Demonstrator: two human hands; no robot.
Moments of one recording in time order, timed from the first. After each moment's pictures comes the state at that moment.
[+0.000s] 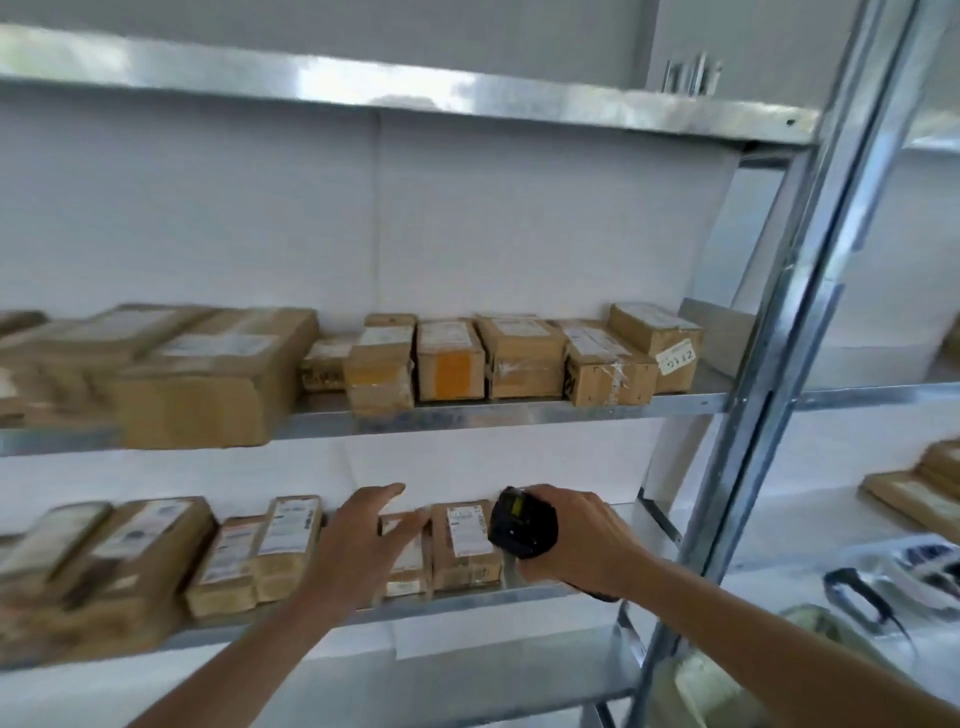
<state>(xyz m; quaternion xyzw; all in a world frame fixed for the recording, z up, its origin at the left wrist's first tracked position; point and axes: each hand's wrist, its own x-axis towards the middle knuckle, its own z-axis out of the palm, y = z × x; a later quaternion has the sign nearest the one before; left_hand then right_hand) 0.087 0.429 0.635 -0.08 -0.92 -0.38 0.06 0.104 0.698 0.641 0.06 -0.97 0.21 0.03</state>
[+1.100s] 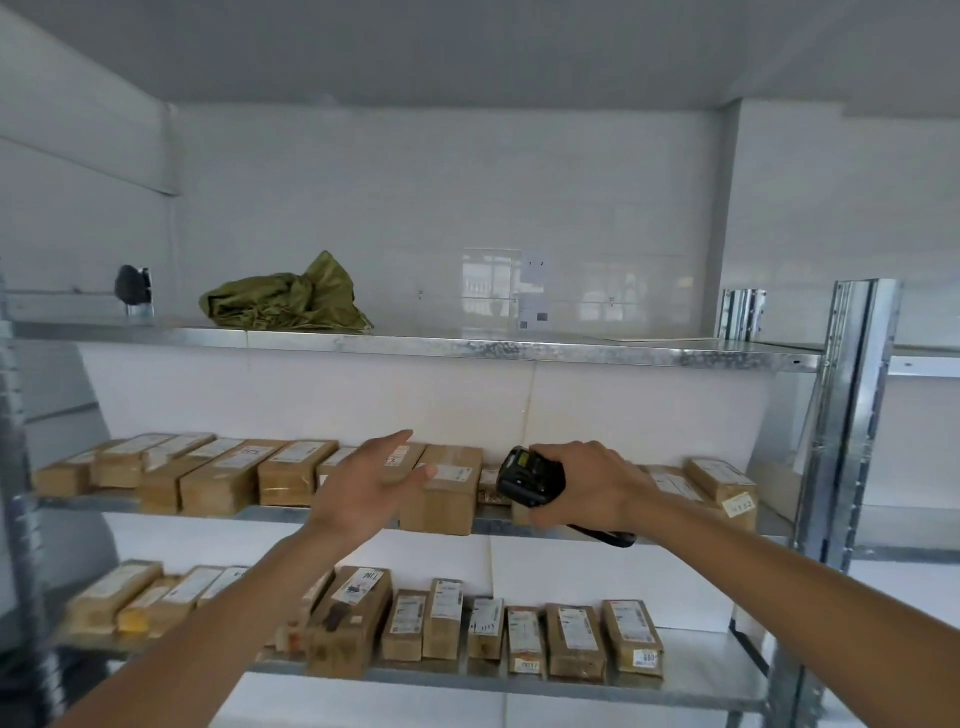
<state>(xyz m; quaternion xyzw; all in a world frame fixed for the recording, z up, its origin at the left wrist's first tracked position) 0.329 0.226 0.921 -0.07 -0.90 -0.37 0.24 0.310 0.511 0.962 0.21 -0.96 0.14 0.11</state>
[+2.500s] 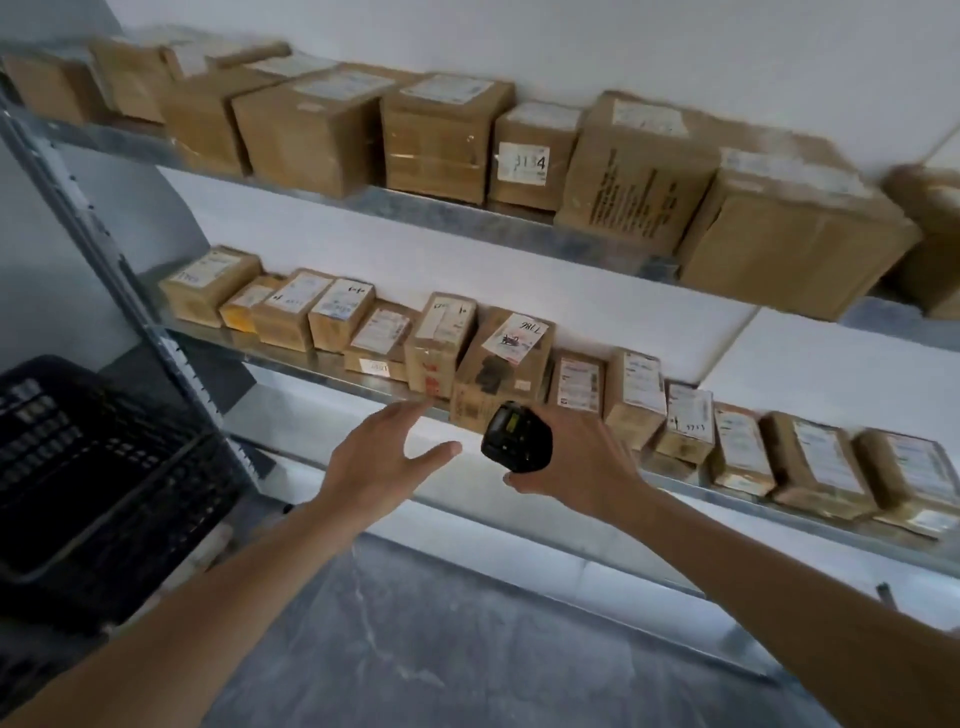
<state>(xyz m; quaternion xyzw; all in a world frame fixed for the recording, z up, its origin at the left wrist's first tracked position) 0.146 -0.038 0.537 0.09 -0.96 -0.27 0.03 0.066 0.186 0.545 0.23 -0.95 0.19 -0.06</state>
